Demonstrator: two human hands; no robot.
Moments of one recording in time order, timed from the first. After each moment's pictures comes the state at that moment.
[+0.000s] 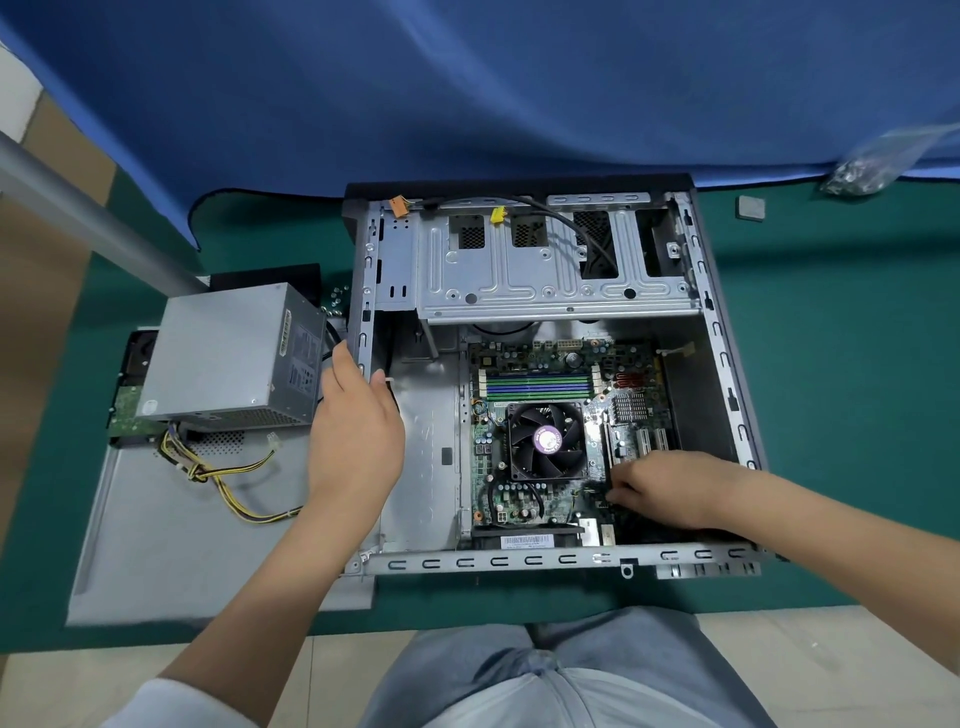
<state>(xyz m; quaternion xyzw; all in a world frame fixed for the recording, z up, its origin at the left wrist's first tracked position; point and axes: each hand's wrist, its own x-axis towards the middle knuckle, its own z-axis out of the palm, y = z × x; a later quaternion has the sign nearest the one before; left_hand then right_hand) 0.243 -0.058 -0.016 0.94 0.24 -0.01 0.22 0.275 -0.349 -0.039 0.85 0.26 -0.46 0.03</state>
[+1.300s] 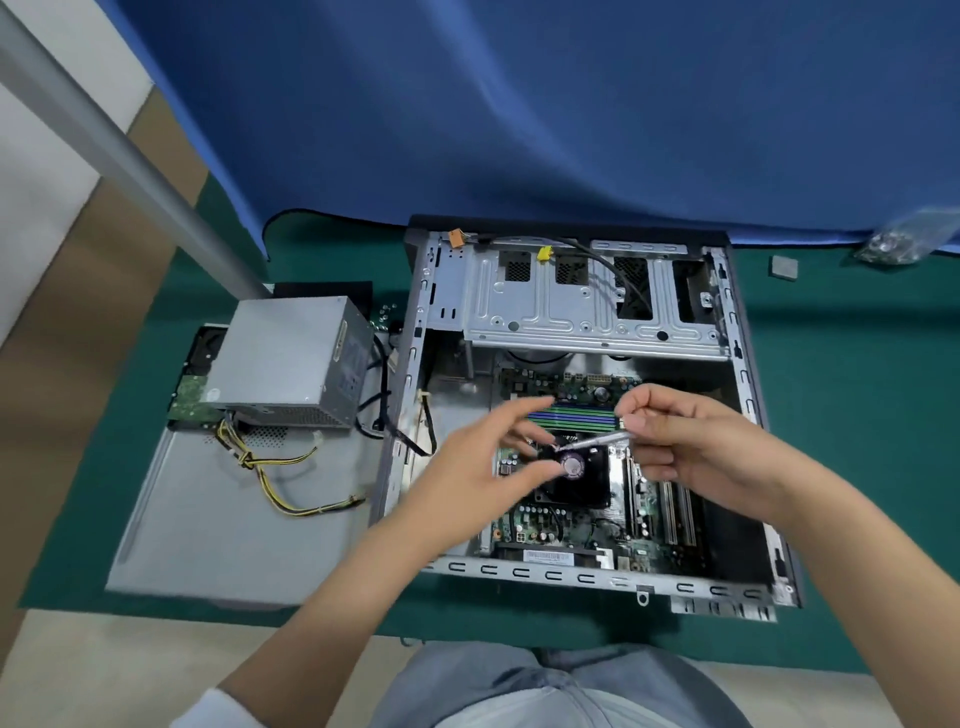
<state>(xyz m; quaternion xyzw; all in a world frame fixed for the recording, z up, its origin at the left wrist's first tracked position) 0.222 -0.096 0.023 0.83 -0.02 -0.14 0.54 0.300 -0.321 0.044 0.57 -0.05 -0.44 -0.69</state>
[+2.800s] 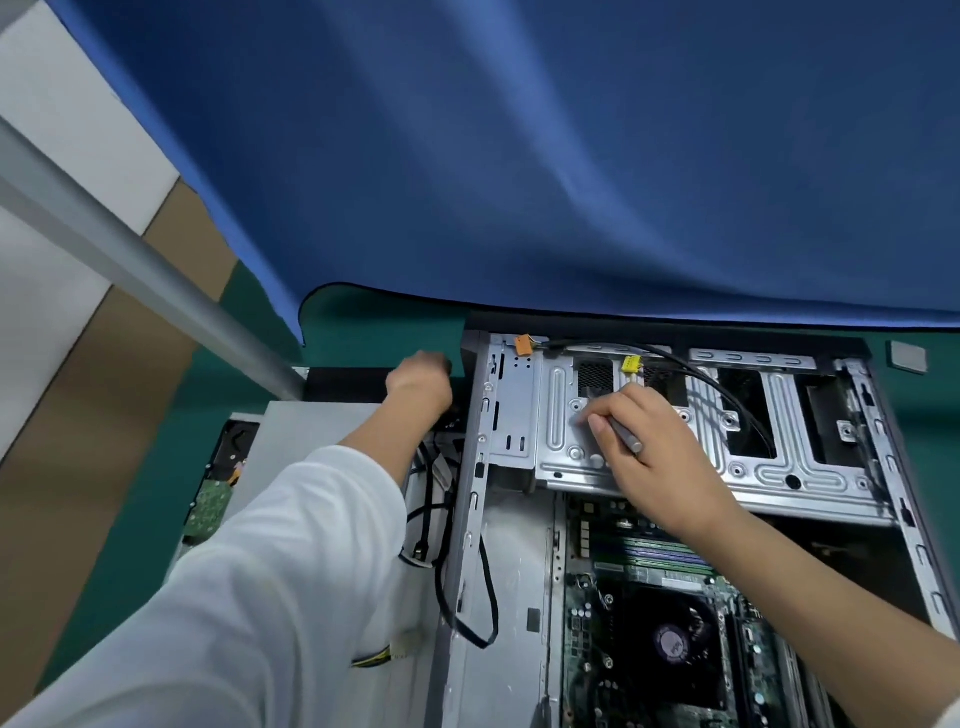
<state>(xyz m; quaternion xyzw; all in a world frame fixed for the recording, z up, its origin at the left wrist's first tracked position) 0.460 0.054 -0.074 0.94 0.22 -0.27 0.04 0.405 -0.203 -0.020 0.90 0.24 -0.08 -0.37</state>
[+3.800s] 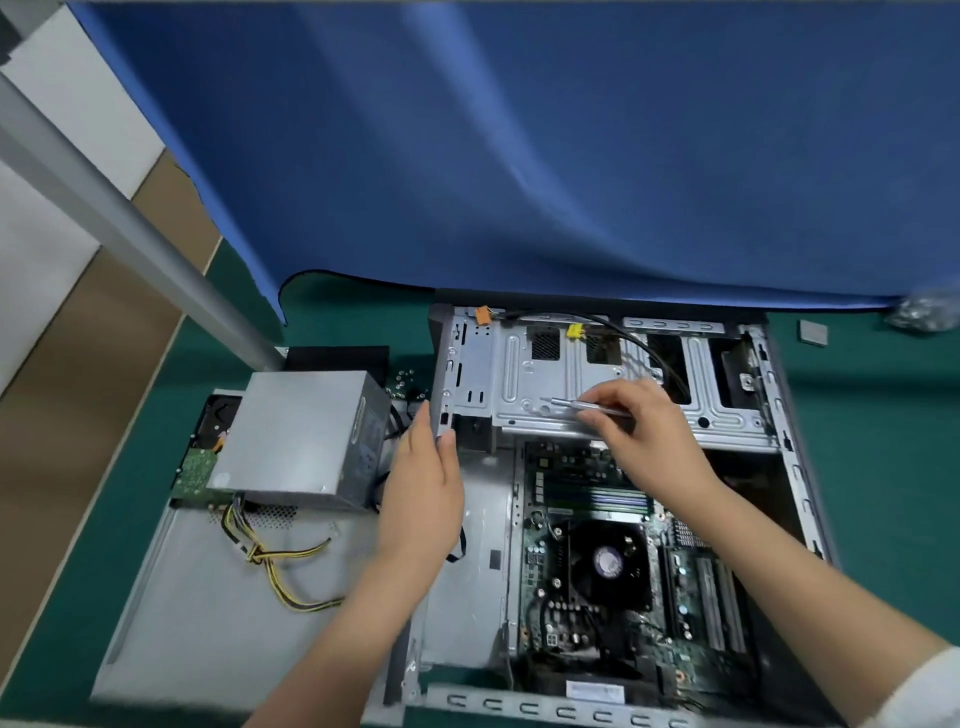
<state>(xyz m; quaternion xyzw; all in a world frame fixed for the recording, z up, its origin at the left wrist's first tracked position) 0.278 -0.034 -0.013 0.89 0.22 -0.01 0.41 0.371 -0.239 0.005 0.90 0.15 -0.08 -0.40</state>
